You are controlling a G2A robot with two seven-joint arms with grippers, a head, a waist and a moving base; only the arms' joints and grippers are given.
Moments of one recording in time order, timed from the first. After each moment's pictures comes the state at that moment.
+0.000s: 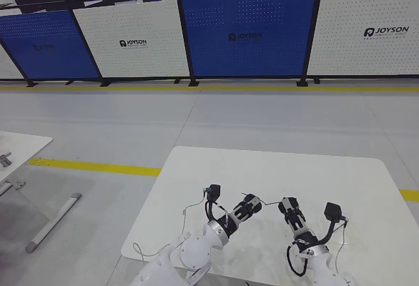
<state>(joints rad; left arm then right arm) 1.40 -1.21 -0.95 -1.67 -0.02 -0.06 -0.05 -1.55 -1.29 1.13 -1.69 -0.26 -0.06 -0.02</state>
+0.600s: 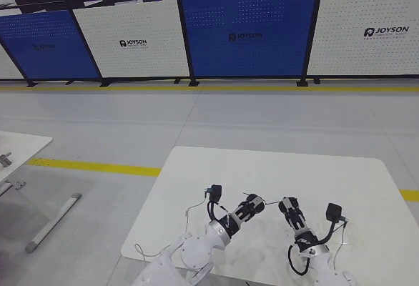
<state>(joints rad) 1.40 -1.22 -0.95 -1.66 -0.09 -0.07 -0.05 -1.54 -1.30 1.15 -1.64 -0.20 -0.13 -0.01</state>
